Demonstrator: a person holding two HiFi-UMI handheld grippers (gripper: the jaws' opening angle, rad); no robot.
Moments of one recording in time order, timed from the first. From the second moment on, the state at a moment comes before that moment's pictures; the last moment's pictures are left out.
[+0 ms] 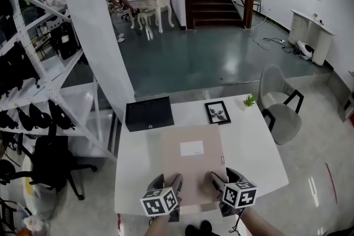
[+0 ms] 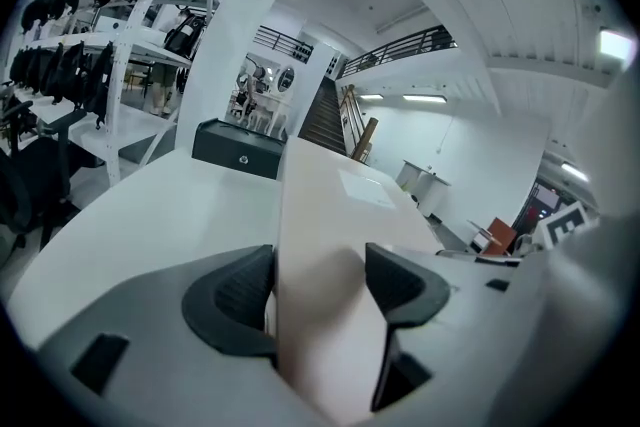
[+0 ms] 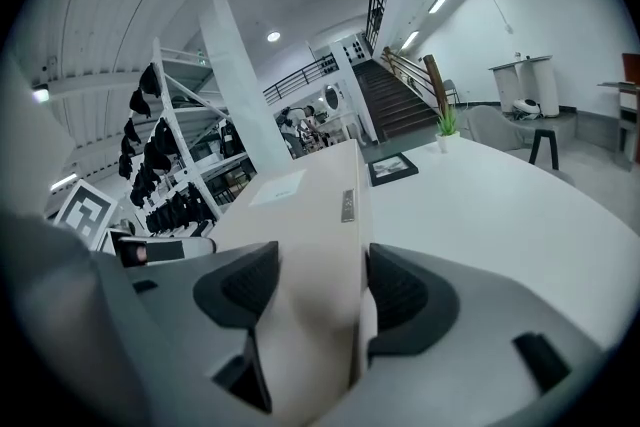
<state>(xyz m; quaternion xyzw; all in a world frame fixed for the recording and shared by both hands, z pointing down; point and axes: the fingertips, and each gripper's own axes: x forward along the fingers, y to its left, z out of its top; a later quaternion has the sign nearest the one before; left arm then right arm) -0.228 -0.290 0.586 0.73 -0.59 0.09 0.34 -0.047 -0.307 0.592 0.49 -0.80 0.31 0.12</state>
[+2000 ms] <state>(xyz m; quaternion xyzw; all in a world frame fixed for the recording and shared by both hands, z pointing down) -0.231 -0.332 0.616 0.69 -0.59 0.16 0.38 -0.050 -0.348 0.627 0.49 -0.79 0.33 0.16</state>
